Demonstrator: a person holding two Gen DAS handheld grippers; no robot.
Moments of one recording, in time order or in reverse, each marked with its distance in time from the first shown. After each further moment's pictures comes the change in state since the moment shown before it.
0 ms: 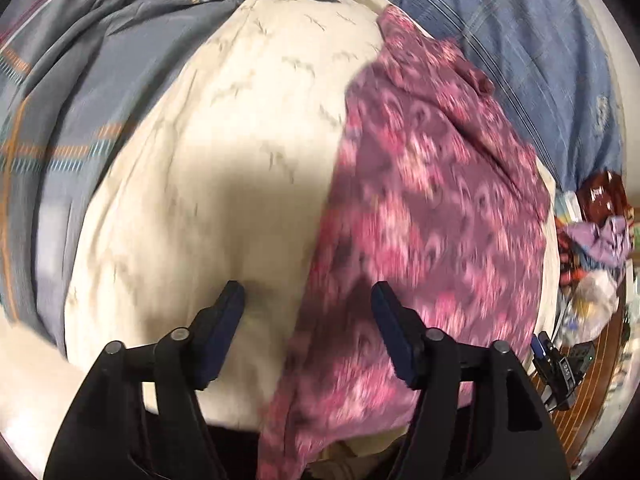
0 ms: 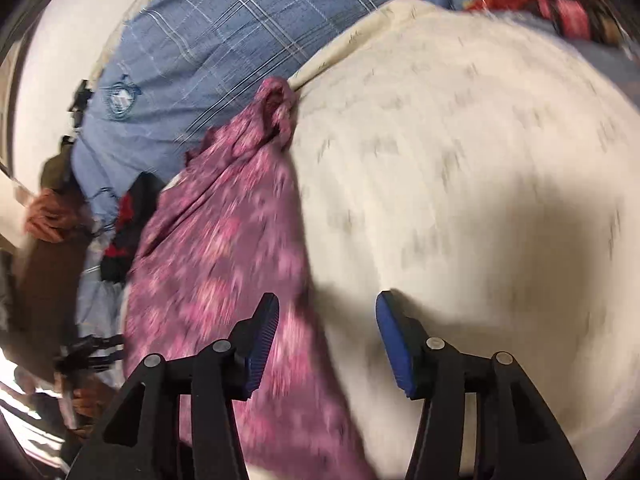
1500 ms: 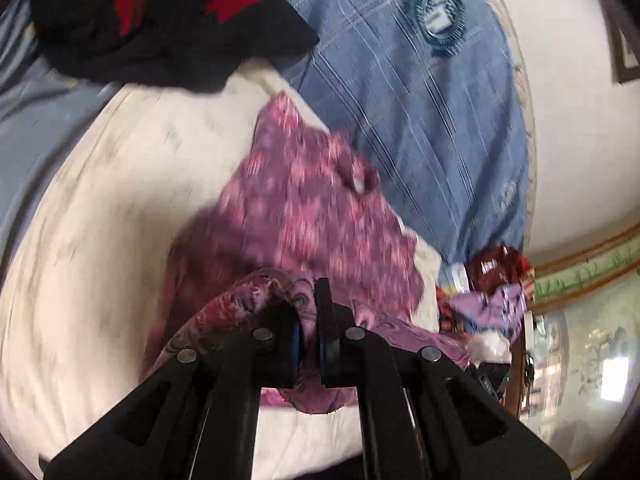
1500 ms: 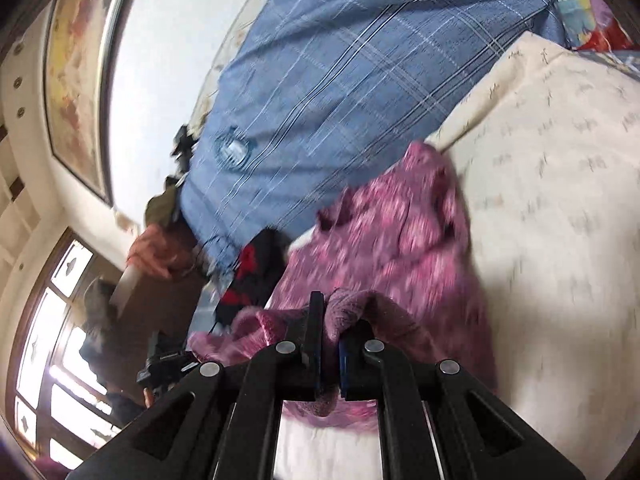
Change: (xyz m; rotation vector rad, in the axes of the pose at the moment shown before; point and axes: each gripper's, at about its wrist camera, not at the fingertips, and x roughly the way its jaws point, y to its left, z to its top) left arm -0.019 -0.048 0.116 -0.109 -0.149 -0.424; right arm 0.014 0.067 0.099 -0.010 -0.126 0.415
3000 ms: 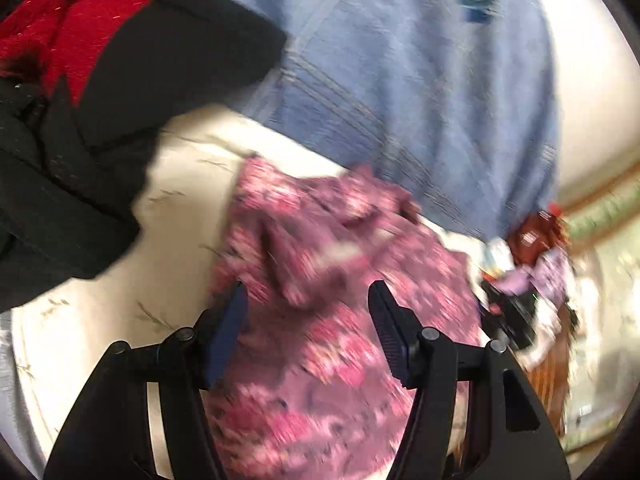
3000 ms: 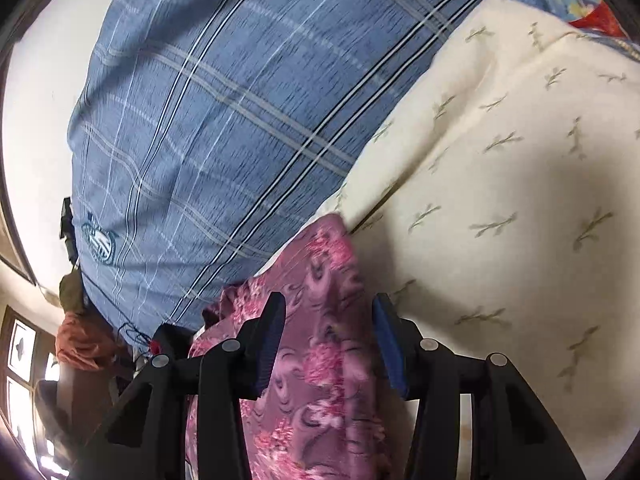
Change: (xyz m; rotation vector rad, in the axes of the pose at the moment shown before) left arm 0.106 0.002 0.109 0.289 0.139 0.022; right arm 0.128 -0.093 0.112 0.192 -0.006 -0.264
